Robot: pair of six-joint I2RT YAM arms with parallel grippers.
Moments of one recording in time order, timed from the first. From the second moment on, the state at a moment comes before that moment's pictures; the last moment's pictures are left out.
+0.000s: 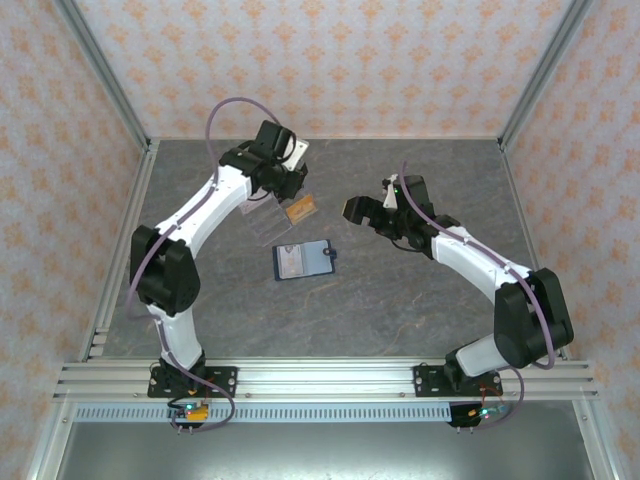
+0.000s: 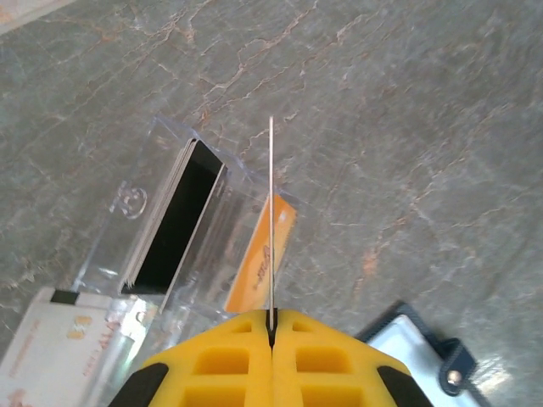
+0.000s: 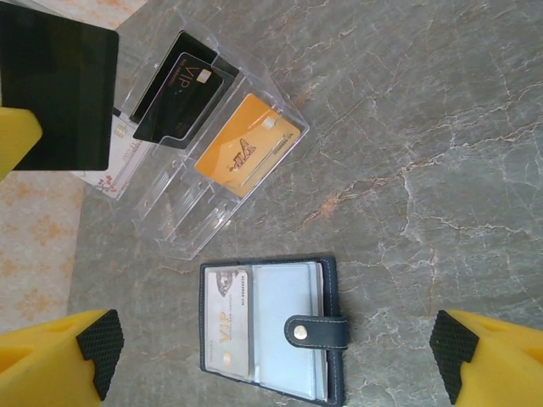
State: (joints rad) left arm -0.38 1.87 1.73 -0.79 0.04 0.06; right arm 0.40 1.45 0.95 -0.18 -0.35 0.69
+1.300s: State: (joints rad) left arm -0.33 2.13 2.03 -0.99 -0.09 0.40; right arm 0.40 1.52 0.94 -0.18 -0.35 0.67
